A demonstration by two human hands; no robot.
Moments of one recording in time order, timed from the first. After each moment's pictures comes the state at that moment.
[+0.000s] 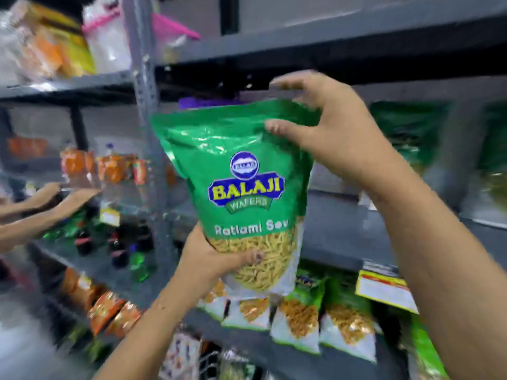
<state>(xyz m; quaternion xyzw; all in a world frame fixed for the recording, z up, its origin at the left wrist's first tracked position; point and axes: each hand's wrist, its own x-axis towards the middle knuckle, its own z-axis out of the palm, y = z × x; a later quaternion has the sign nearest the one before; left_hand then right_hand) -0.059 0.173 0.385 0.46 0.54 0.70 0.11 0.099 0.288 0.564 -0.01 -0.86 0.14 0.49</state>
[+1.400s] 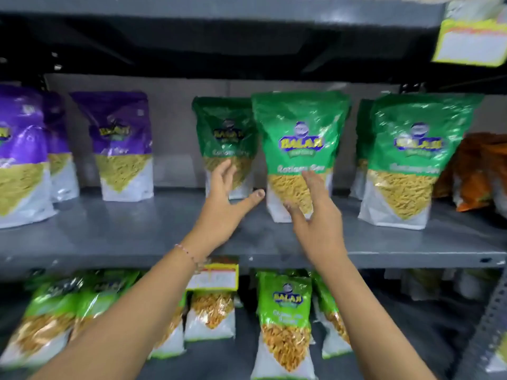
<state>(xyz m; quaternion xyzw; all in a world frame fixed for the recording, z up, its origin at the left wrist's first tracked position) 0.154 0.424 0.427 0.61 0.43 0.64 0.20 0.328 0.439 0.416 -0.36 -0.71 0.07 0.60</state>
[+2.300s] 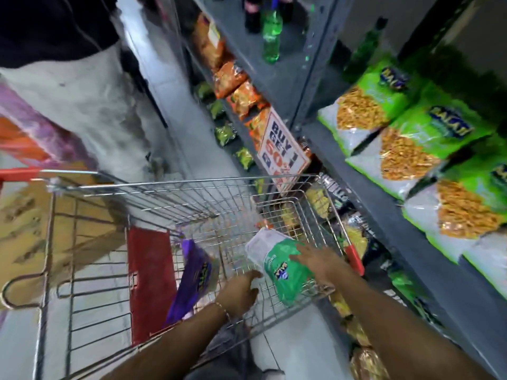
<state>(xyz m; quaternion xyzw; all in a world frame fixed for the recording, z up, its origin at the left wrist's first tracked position) 0.004 0.030 -0.077 0.14 0.86 0.30 0.38 -0.013 0.286 -0.053 0.15 -0.90 -0.07 -0.41</state>
